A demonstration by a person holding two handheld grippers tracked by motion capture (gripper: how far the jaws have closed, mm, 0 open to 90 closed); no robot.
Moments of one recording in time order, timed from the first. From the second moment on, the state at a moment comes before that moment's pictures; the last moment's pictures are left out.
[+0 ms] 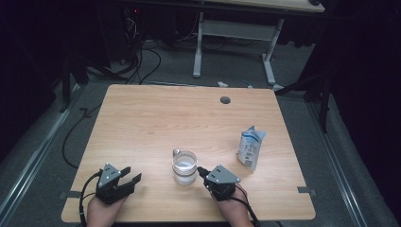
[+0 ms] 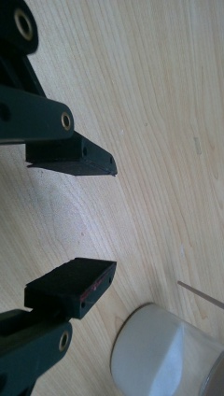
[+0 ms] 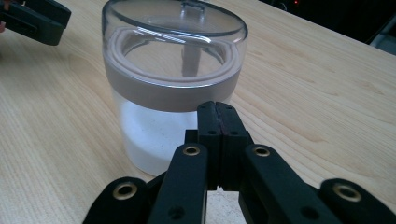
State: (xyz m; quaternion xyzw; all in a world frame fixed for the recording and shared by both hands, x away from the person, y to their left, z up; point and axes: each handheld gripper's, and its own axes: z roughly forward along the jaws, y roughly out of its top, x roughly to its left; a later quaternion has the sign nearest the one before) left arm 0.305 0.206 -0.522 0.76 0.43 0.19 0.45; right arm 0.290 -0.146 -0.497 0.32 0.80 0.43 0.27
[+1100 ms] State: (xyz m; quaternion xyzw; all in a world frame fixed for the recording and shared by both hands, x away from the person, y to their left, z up) left arm 0.305 0.207 -0.522 0.76 0.43 0.19 0.45; right arm 0.280 -0.114 -0.496 0.29 0.81 0.45 0.25
